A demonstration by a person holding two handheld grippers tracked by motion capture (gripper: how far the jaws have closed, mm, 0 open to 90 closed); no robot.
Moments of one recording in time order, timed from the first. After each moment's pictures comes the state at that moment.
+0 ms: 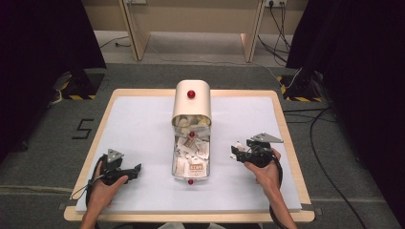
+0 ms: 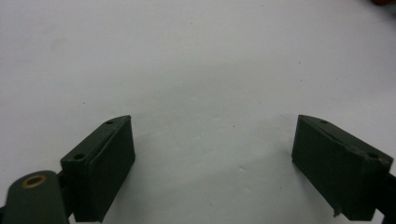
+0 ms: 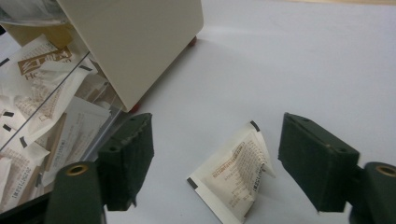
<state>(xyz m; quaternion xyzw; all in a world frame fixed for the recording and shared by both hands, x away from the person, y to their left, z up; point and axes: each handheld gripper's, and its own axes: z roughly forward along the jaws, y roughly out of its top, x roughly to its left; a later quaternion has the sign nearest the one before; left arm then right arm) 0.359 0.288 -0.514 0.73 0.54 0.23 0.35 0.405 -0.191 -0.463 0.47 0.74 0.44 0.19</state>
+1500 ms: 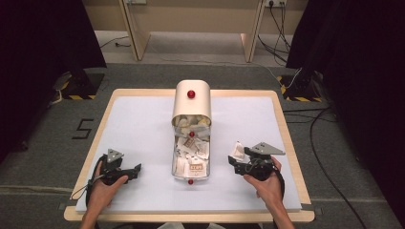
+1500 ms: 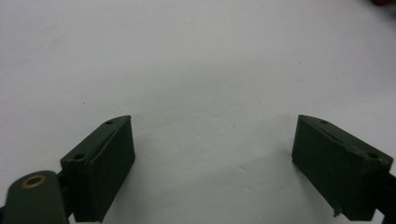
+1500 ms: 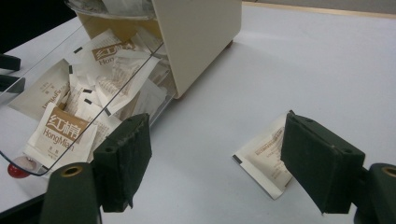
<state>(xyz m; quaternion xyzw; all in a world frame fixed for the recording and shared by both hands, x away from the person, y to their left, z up) 0.359 0.288 -0.514 0.73 0.54 0.23 0.35 0.362 -0.183 -0.452 0.43 0.75 0.46 0.19</state>
